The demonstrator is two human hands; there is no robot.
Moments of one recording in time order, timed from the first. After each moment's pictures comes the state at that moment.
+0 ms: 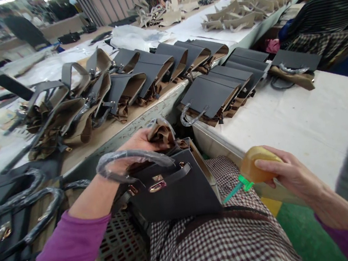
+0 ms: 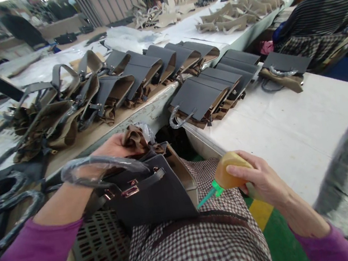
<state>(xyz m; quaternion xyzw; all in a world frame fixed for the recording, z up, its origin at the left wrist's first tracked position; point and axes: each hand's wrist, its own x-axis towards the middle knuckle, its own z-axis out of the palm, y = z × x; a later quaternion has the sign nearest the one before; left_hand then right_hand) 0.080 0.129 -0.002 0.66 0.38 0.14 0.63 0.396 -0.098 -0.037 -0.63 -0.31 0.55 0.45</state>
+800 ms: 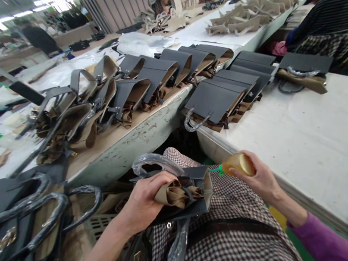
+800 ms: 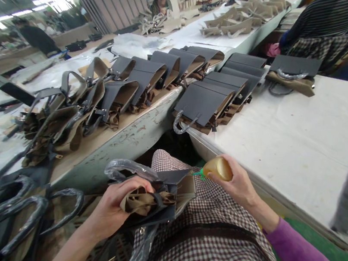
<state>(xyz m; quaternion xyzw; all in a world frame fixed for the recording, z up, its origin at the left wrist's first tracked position) 0.046 0.040 -0.002 0.83 0.31 0.16 0.43 0.369 -0.068 -0.127 -0.72 -0.49 0.26 0.42</state>
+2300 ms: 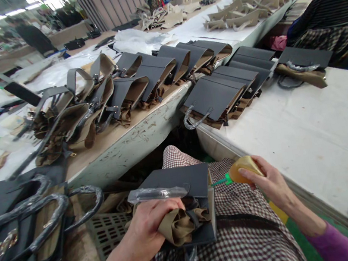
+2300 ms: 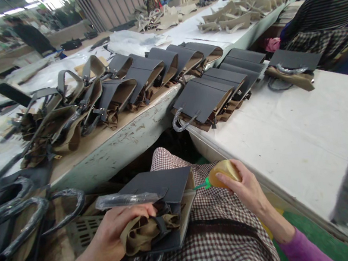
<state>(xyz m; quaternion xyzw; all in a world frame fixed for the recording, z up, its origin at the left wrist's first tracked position) 0.031 -0.003 -0.011 0.87 0.24 0.22 0.38 0.368 -0.092 -0.110 -0.72 -0.34 0.42 0.44</state>
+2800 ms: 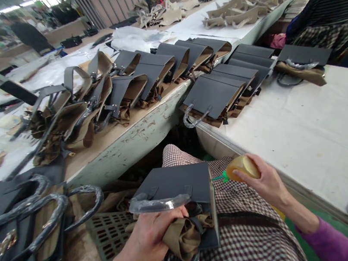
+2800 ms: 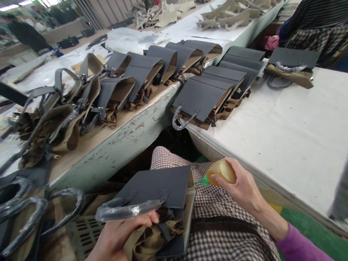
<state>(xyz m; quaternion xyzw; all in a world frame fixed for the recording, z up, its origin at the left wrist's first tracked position) 0.027 -0.015 -0.015 0.87 0.24 0.21 0.38 0.360 -0.089 -0.116 -0.76 -0.43 0.29 0.39</state>
